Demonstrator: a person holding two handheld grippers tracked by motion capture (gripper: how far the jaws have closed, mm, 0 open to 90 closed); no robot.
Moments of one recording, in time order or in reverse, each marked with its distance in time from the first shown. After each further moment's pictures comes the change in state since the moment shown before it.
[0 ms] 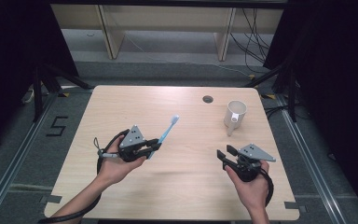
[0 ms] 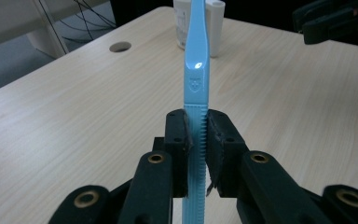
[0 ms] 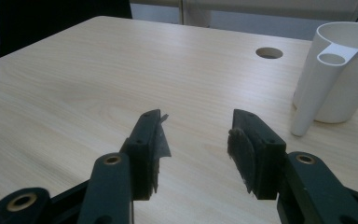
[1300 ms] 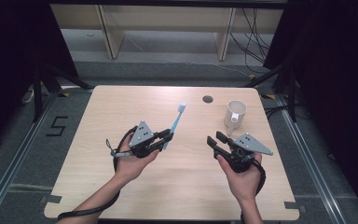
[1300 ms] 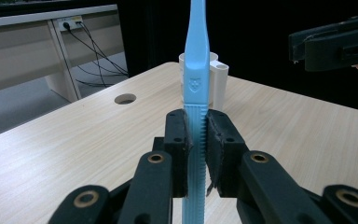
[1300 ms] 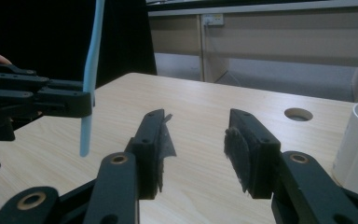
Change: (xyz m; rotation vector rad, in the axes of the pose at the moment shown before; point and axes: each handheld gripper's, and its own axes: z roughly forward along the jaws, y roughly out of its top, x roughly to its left) left arm -0.012 0.012 0.030 -0.206 0.043 -0.046; right arm 0.024 0.038 0.006 -0.172 0.093 0.032
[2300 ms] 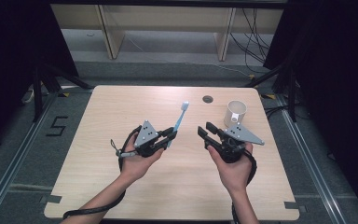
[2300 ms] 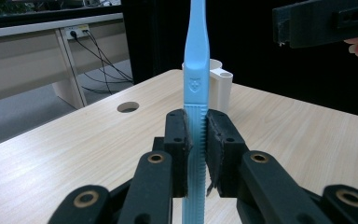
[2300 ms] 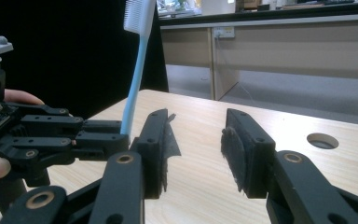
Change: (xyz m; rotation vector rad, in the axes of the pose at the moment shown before) left arm -0.005 0.000 0.012 -0.030 0.025 0.005; right arm 0.016 0.025 0.021 -0.051 0.037 -0.001
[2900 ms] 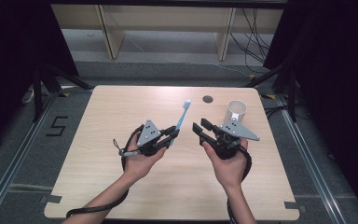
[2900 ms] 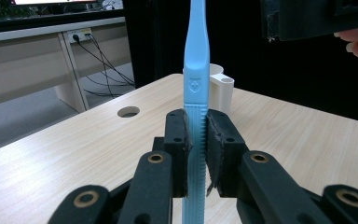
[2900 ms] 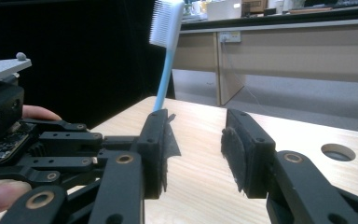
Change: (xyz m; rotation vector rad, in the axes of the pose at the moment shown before) left arm -0.002 0.003 0.006 -0.009 0.010 0.006; right arm 0.008 0.009 0.011 -0.004 0.024 0.003
